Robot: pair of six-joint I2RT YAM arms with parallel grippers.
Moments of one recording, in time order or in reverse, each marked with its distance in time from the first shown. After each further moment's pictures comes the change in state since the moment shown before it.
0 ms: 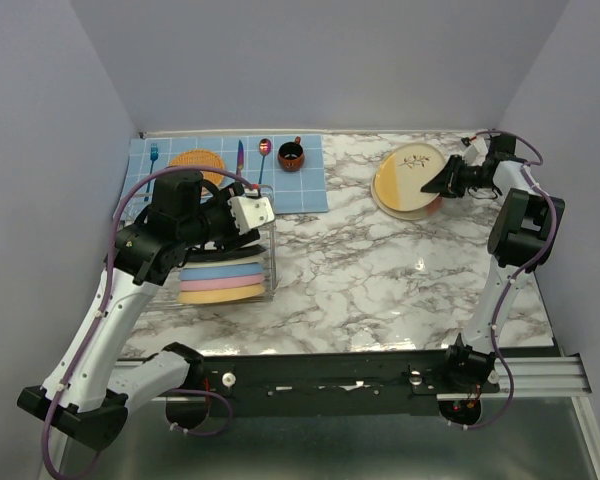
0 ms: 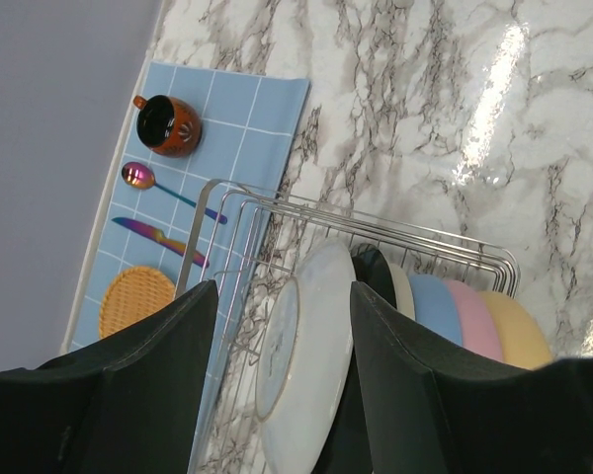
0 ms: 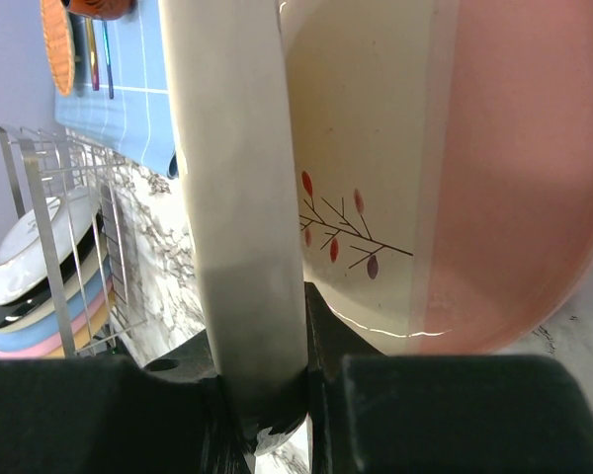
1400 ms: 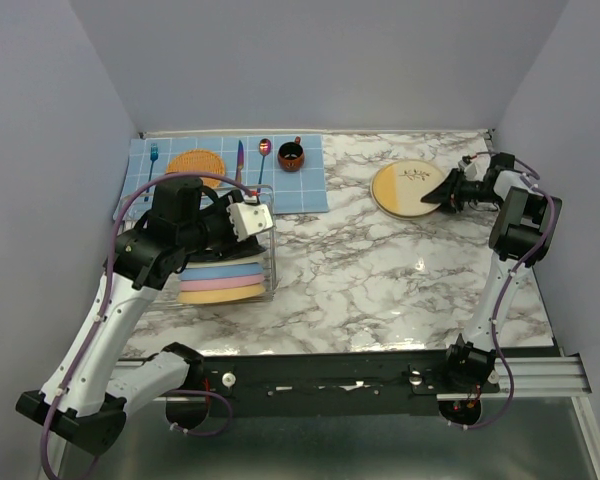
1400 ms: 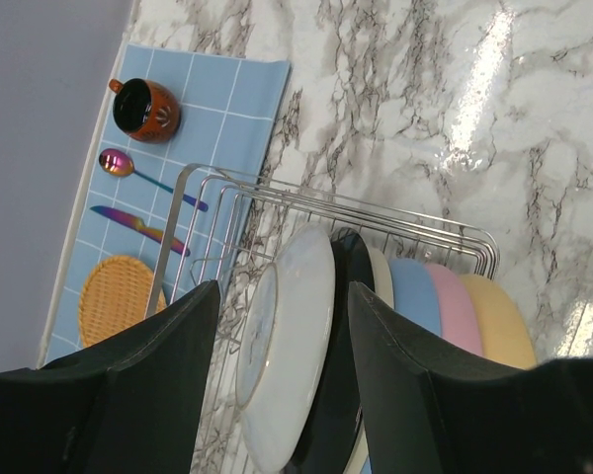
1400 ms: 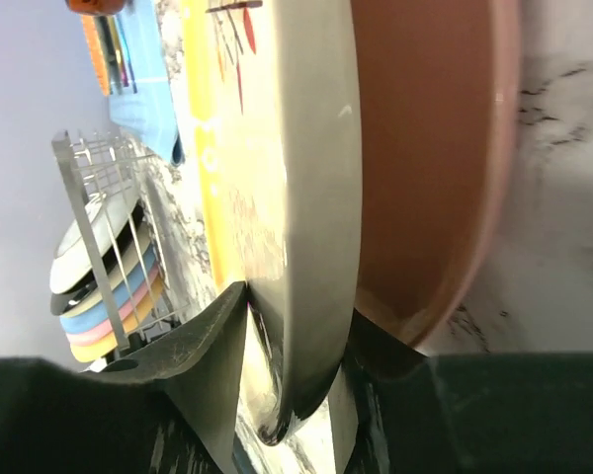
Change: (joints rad) left arm 0.000 -0.026 -0.035 -0.029 0.001 -0.002; right arm -0.051 0.139 0.019 -0.048 -0.117 0.020
